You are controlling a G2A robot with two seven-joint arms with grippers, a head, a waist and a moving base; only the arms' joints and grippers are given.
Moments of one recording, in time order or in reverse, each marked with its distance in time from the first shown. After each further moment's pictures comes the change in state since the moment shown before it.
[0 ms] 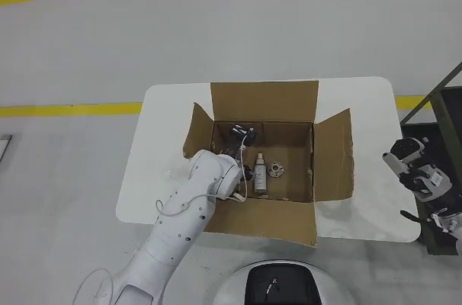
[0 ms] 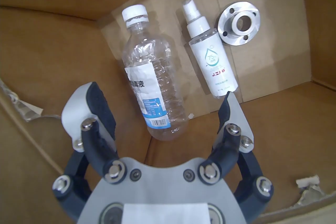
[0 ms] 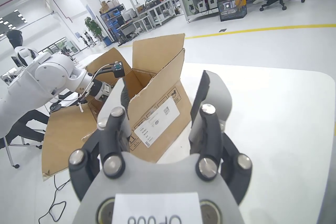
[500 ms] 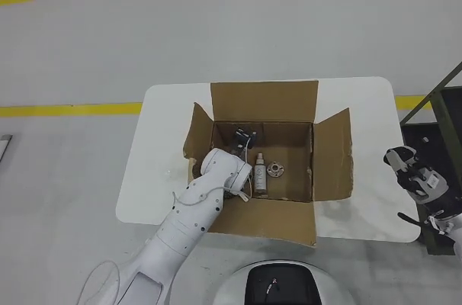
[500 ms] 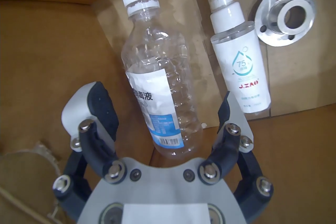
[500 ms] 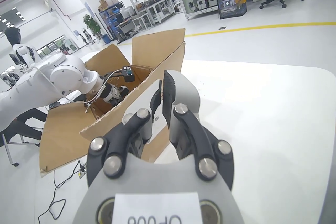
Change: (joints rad) left arm -0.072 -0.061 0.092 0.209 0.040 0.048 0.022; right arm -0.005 -0.005 -0.006 0.002 -0.022 0.001 -0.005
